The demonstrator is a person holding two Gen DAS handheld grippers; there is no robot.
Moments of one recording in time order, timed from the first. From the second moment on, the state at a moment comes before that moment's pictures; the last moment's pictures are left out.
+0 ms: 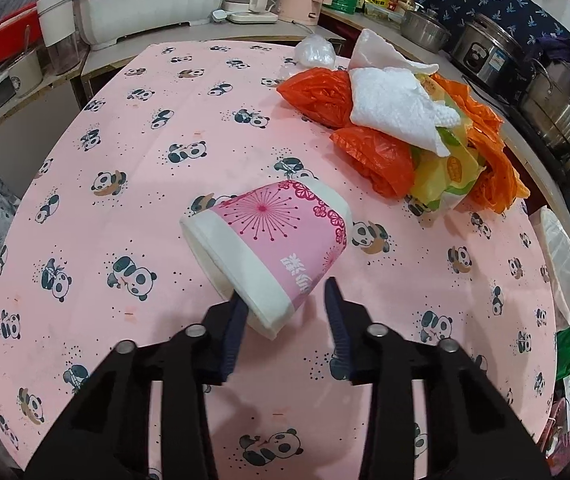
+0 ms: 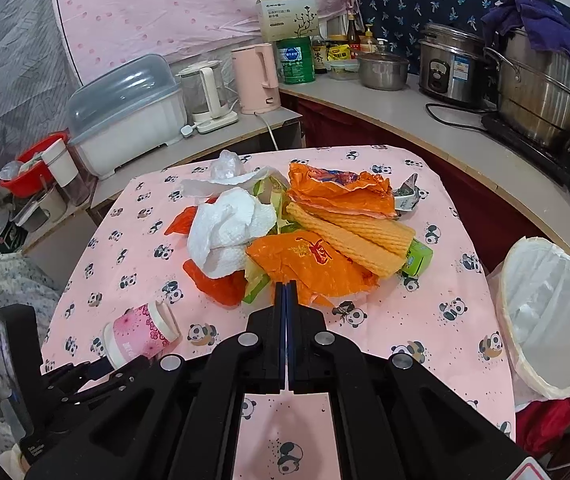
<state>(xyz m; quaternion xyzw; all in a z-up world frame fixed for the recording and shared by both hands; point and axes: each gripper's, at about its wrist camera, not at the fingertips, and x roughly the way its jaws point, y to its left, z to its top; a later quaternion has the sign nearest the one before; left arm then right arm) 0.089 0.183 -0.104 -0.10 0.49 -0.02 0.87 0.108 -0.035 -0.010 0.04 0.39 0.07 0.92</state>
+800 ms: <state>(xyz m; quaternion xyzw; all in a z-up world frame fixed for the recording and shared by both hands) 0.039 0.092 -0.026 -0.04 0.43 -0.10 0.90 0.043 -0.093 0.021 0.07 0.35 0.04 0.93</state>
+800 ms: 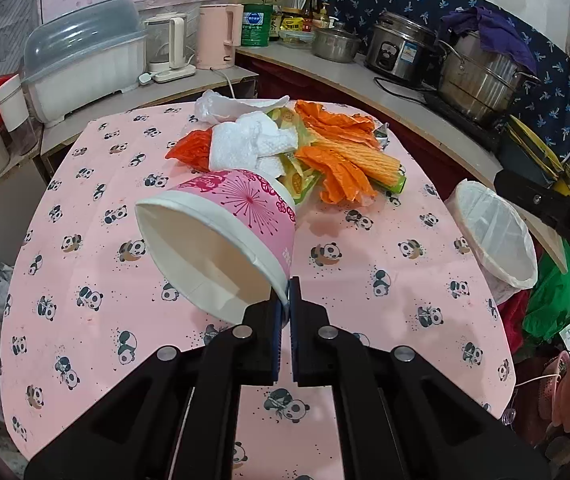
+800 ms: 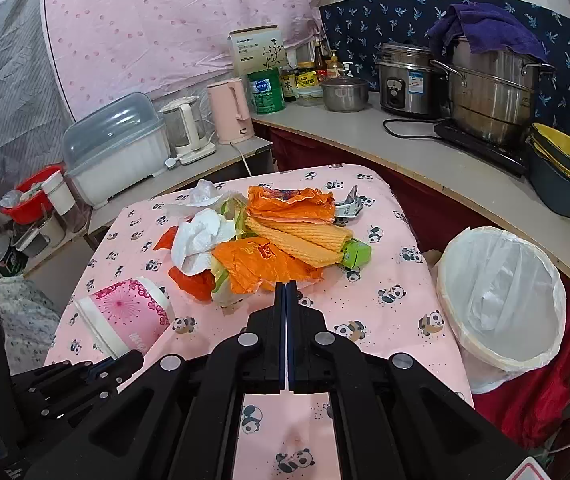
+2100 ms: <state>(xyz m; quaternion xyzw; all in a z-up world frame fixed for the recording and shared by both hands) 0.062 0.063 -0.001 -0.02 0.41 -0.11 0.90 0.086 -0.113 0.006 0.08 0.35 0.03 0.93</state>
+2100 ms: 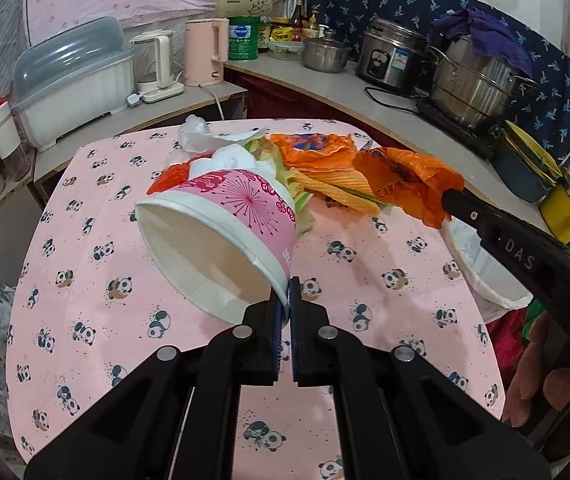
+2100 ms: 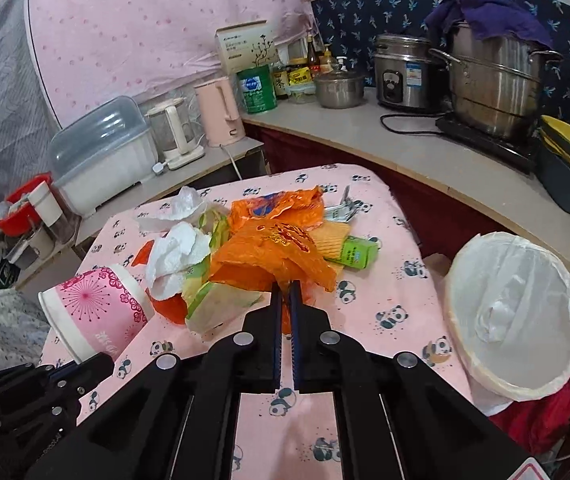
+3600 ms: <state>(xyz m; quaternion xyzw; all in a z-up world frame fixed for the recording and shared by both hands) 0.106 -0.249 -0.021 0.08 0.40 -0.38 0.83 0.036 -0.377 -0.033 0.24 0.32 -0.17 0.90</state>
